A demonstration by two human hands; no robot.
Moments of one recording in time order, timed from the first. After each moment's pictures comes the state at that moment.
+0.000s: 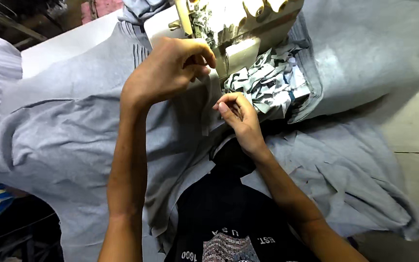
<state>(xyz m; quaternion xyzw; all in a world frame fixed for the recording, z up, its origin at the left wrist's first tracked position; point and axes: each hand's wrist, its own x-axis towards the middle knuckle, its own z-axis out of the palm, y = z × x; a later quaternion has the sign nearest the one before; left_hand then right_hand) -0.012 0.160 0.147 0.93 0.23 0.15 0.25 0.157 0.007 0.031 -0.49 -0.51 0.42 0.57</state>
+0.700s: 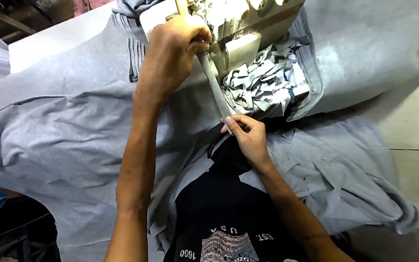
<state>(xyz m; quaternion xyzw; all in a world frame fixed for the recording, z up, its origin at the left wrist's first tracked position) 0.003 0.171 0.119 0.92 0.26 0.29 0.08 0.164 -0.023 -0.007 -0.59 -0.46 0.38 0.55</state>
